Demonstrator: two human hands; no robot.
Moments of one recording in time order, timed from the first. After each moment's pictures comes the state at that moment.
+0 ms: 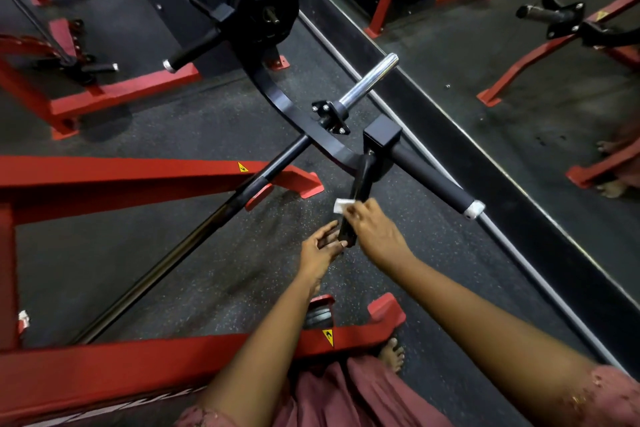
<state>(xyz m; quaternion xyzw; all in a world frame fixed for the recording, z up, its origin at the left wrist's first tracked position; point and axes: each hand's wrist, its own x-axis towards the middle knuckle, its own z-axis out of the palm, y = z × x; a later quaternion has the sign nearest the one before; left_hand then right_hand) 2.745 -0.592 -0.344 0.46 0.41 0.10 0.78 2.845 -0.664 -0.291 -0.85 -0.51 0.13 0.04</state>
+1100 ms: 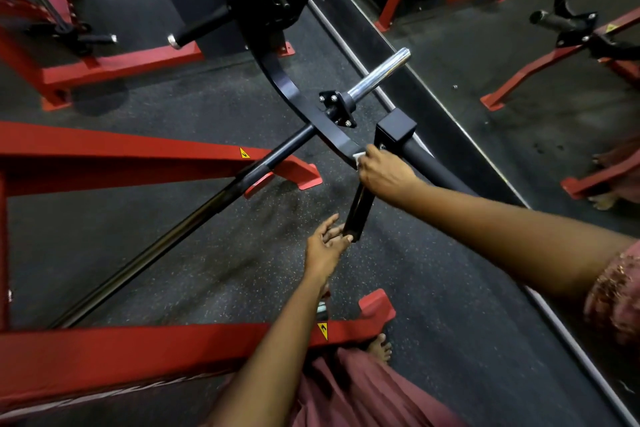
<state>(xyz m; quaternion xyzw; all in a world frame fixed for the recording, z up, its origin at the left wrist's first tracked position) 2.745 -0.600 -0.349 0.46 0.43 0.12 0.77 2.901 -0.605 -0.239 -0.69 -0.65 -0.03 -0.32</state>
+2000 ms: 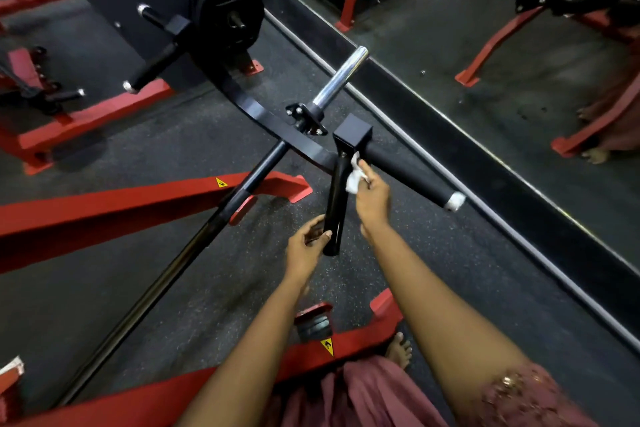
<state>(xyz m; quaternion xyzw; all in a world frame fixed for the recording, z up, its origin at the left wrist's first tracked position) 2.764 -0.581 -0.332 0.59 0.39 0.09 0.70 2.889 -0.628 -0.288 -0.76 0.00 0.18 0.62</state>
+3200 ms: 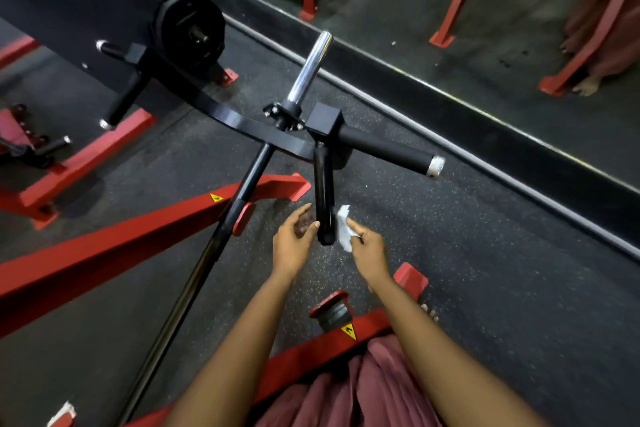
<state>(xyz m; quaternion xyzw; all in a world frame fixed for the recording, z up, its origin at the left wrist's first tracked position) 2.760 -0.564 -0.309 0.75 0.33 0.05 0.57 2.809 -0.686 -0.324 -0.78 0.03 0.25 0.57</state>
